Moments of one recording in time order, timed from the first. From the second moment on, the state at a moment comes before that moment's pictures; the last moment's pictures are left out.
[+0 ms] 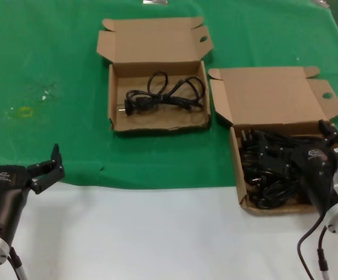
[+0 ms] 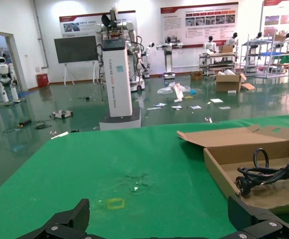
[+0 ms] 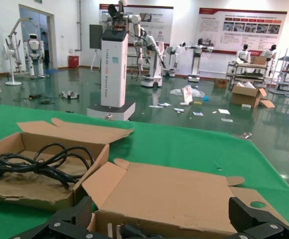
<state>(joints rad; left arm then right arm) 0.00 -0.30 1.60 -1.60 -1.80 0.00 0.00 0.05 0.29 -1.62 1.55 1.80 -0.02 -0.03</state>
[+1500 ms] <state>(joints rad) 0.00 -0.30 1.60 -1.60 -1.80 0.00 0.00 0.05 0.29 -1.62 1.55 1.80 -0.02 -0.03</state>
